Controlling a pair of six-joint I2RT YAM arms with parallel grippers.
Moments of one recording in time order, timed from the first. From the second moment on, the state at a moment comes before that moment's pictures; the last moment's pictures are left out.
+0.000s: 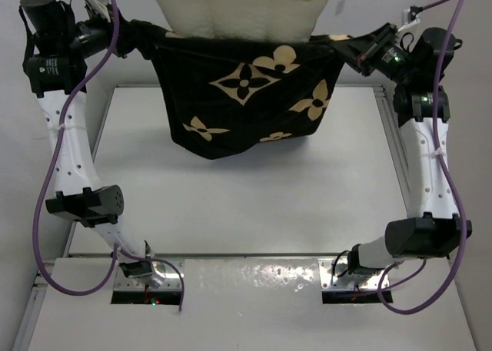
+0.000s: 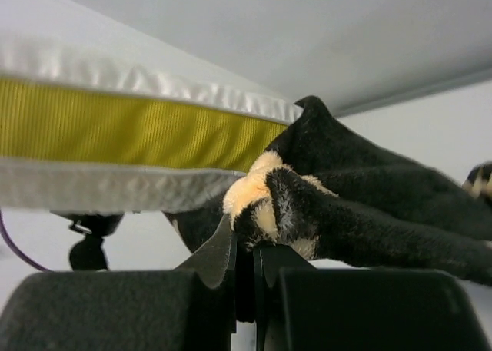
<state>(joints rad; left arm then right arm) 0.19 1.73 2.38 -0.79 0.83 0.24 -0.10 1.47 1.68 -0.18 -0.73 1.09</state>
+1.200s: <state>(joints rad) 0.35 1.57 2.23 -0.41 1.00 -0.05 -0.08 1.26 1.68 -0.18 -0.61 0.80</state>
